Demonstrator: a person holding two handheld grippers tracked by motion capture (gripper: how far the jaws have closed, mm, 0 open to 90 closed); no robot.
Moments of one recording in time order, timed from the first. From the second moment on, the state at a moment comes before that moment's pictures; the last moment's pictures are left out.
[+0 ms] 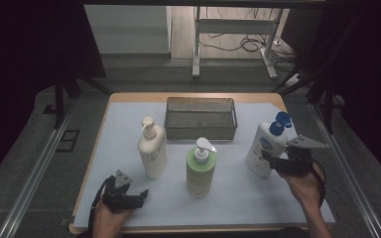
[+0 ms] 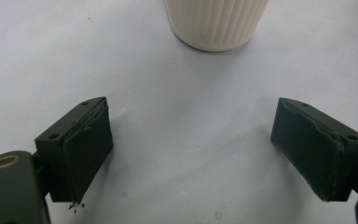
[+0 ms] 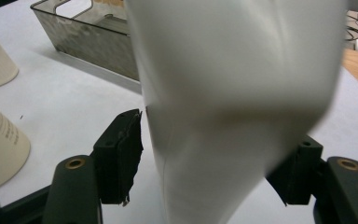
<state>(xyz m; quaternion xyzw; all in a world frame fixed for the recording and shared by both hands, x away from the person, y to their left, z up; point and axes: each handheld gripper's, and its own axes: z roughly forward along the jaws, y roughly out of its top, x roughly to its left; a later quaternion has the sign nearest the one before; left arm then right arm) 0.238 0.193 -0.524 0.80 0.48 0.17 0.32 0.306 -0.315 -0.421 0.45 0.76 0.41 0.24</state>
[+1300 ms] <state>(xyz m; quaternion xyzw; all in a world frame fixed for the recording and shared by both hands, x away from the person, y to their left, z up) 0.238 0.193 -0.524 0.80 0.48 0.17 0.32 0.318 -0.305 -0.418 0.45 0.76 0.42 0.23</state>
